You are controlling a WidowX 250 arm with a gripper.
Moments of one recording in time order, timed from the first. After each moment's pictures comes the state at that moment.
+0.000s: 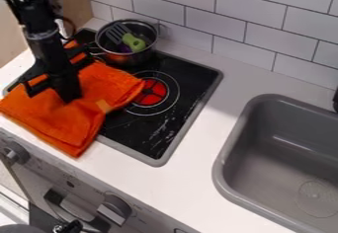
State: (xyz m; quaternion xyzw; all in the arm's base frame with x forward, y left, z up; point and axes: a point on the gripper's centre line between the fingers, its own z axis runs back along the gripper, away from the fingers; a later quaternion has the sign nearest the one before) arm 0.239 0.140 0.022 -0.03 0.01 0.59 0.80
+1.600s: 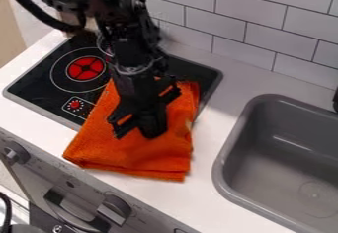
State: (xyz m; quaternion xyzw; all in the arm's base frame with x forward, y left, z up) arm 0.234 0.004 0.020 -0.06 0.04 0.60 0.80
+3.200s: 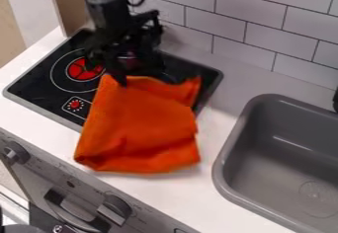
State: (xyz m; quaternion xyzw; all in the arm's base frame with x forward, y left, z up) arm 0.258 0.067 0.088 -0.05 -0.03 0.55 0.83
